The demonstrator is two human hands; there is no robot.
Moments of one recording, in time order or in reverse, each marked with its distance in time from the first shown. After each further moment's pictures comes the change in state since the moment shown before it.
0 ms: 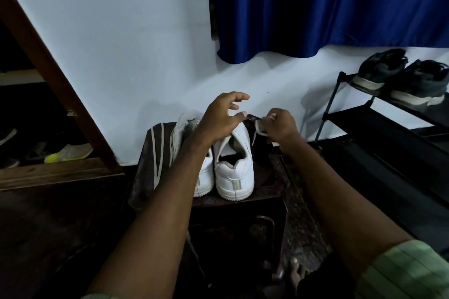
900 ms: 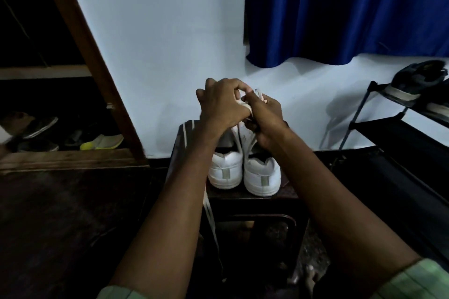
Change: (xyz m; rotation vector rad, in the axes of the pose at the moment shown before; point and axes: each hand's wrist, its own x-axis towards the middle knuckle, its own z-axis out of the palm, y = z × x) left_hand -0.030 0.036 -0.068 0.450 0.310 -0.104; right_hand -0.068 -0.114 0.062 0.779 -0.217 0.073
